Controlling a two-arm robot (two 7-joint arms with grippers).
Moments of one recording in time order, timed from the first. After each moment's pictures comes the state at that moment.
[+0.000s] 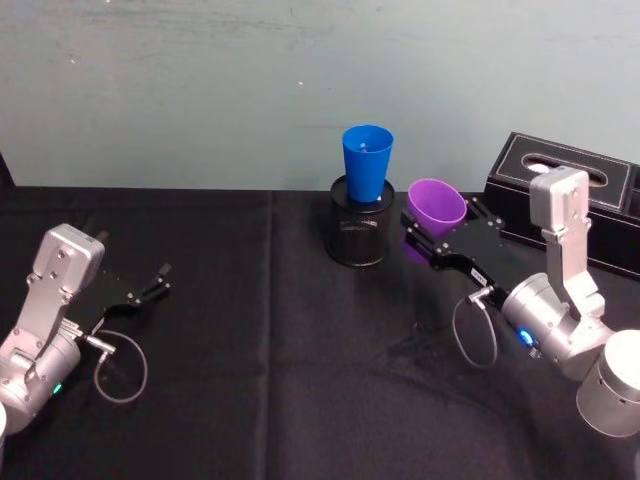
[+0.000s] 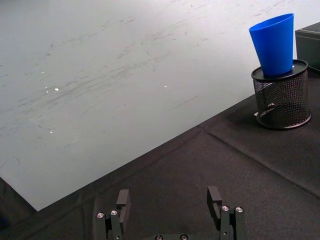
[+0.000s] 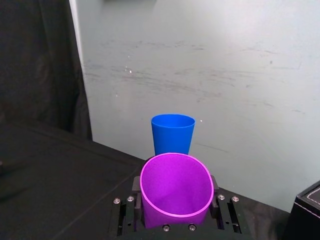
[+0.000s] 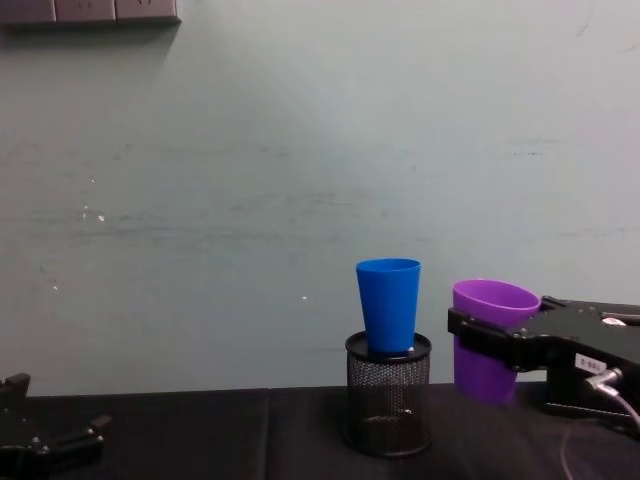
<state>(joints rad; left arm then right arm) -0.20 0.60 0.45 -1.41 -0.25 -0.12 0.03 0.31 0.26 -0.27 -1.31 0.25 -0.11 0.35</state>
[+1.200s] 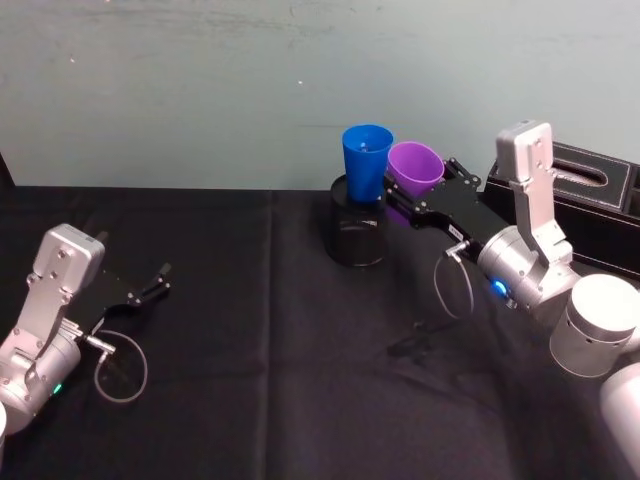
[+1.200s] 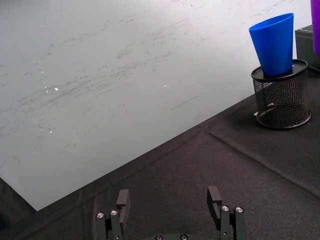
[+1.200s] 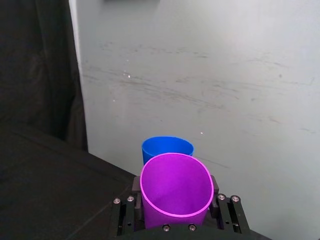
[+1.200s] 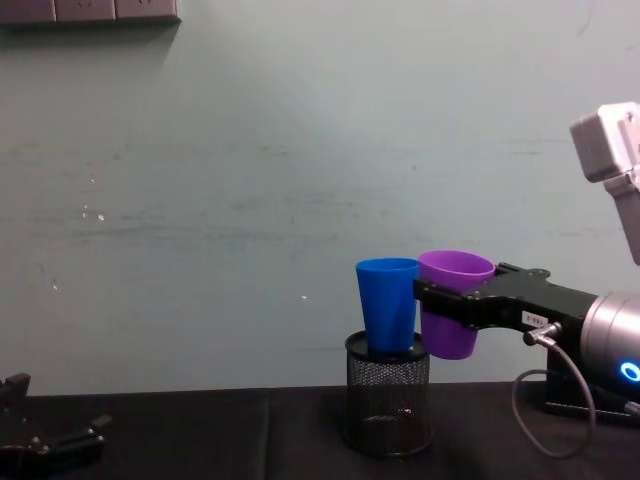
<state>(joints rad) -0.20 0.60 0.45 -1.41 -0.25 -0.12 0.03 0.51 0.20 -0.30 -1.09 0.20 -0.15 0.38</state>
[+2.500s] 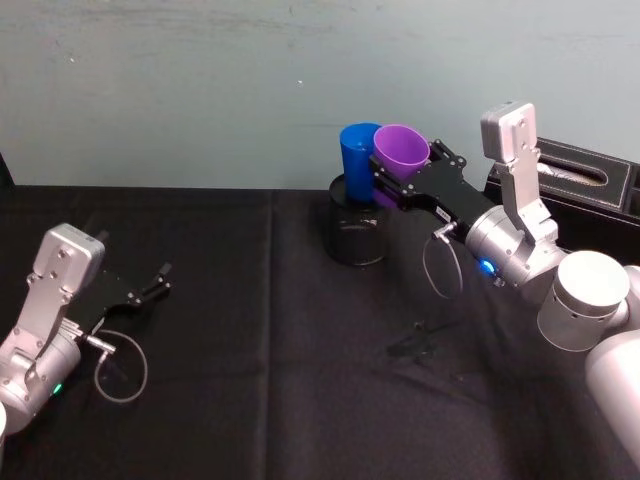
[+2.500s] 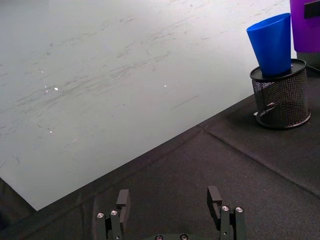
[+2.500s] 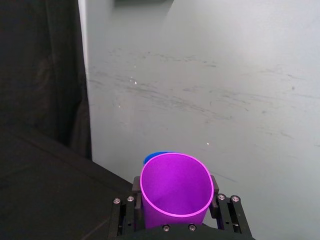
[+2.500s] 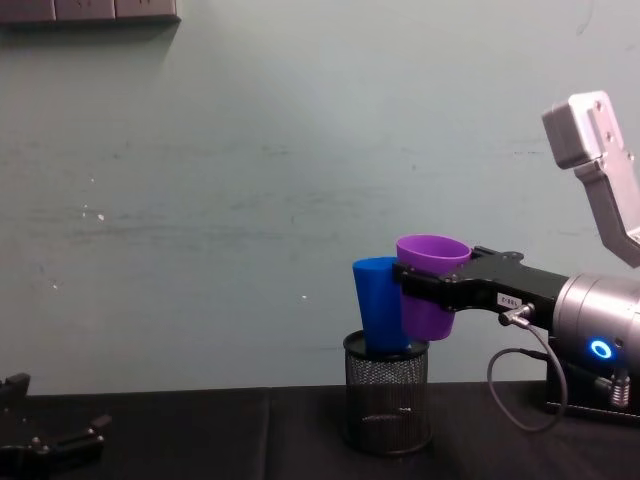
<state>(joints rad) -0.20 0.60 0.45 -1.41 -0.25 -0.12 0.03 0.61 0.17 -0.33 -0.97 0.20 -0.21 0.42</state>
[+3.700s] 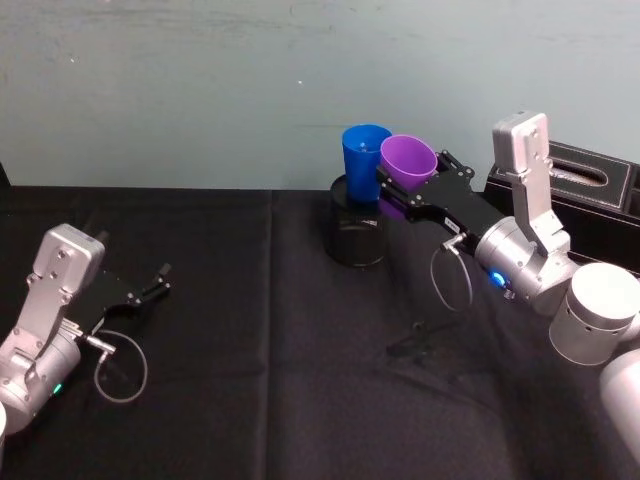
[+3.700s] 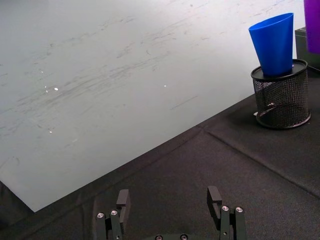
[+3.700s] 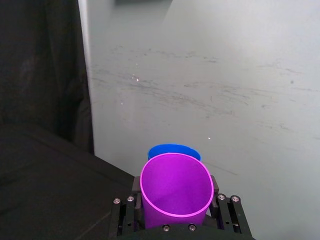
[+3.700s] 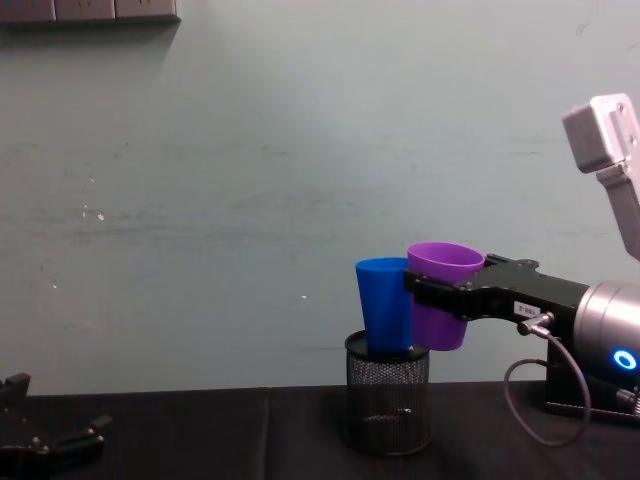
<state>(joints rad) -0.20 0.60 0.45 -1.41 -0.25 -0.12 0.03 0.55 0.20 -0.32 -1.05 0.22 -0.17 0.42</state>
